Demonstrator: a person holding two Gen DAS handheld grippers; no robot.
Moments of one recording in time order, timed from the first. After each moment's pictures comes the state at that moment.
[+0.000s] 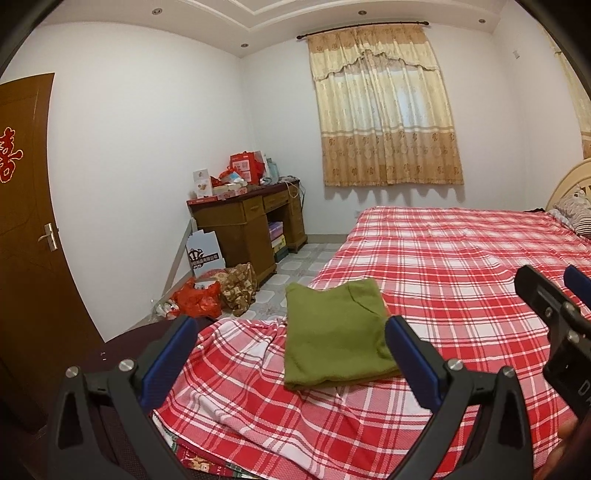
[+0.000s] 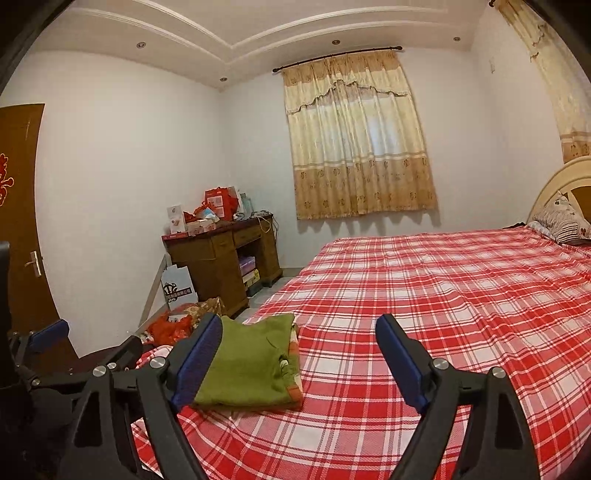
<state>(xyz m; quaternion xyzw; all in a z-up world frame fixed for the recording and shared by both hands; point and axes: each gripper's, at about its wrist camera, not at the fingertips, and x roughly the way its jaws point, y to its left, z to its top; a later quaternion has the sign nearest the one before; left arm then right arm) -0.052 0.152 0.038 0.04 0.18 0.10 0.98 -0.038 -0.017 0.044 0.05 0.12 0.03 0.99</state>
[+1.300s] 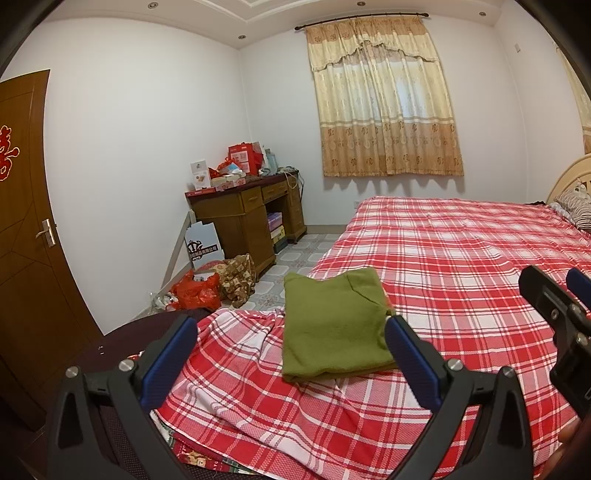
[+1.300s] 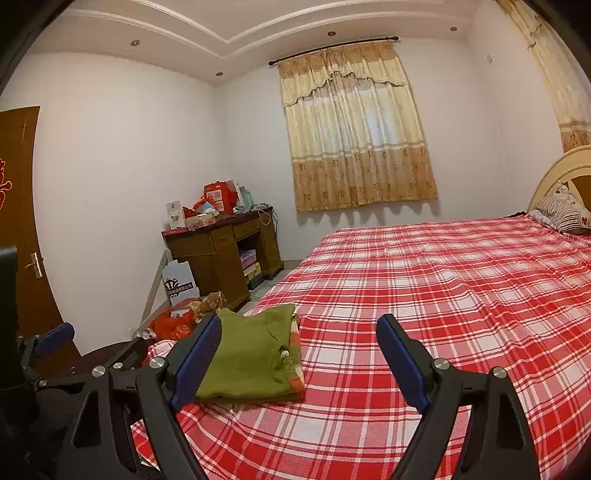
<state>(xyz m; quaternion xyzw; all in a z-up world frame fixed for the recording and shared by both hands) -0.045 0.146 0.033 0.04 0.20 0.10 0.97 -0.034 -0.018 0.039 0.06 0.13 0.03 0.99</state>
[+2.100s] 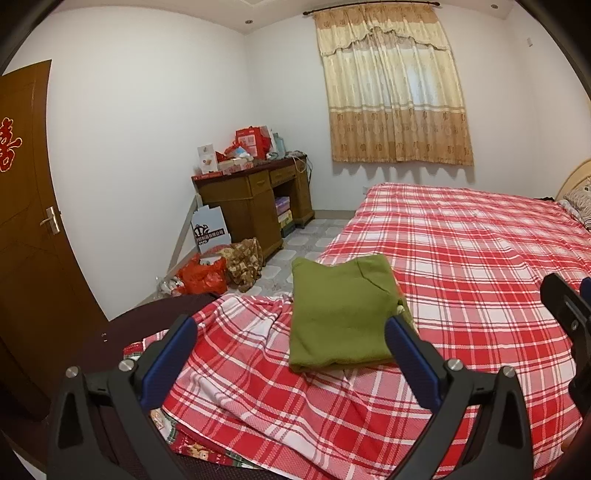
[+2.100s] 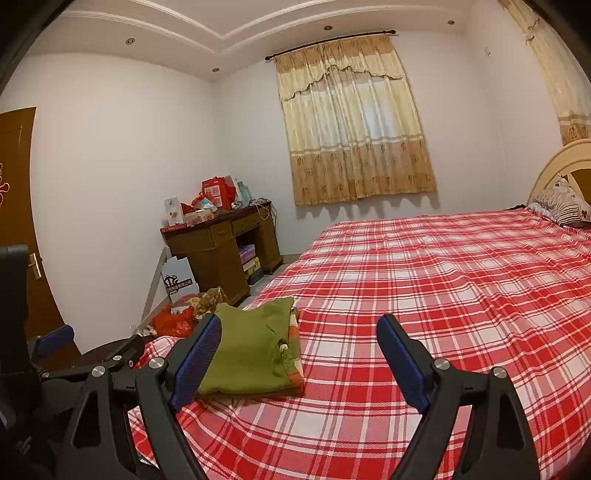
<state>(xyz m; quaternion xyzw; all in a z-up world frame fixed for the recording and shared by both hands) -0.032 0.156 0.024 0.03 0.23 0.12 0.97 -0.031 -0.016 0.029 0.07 0.14 0.03 0.99</state>
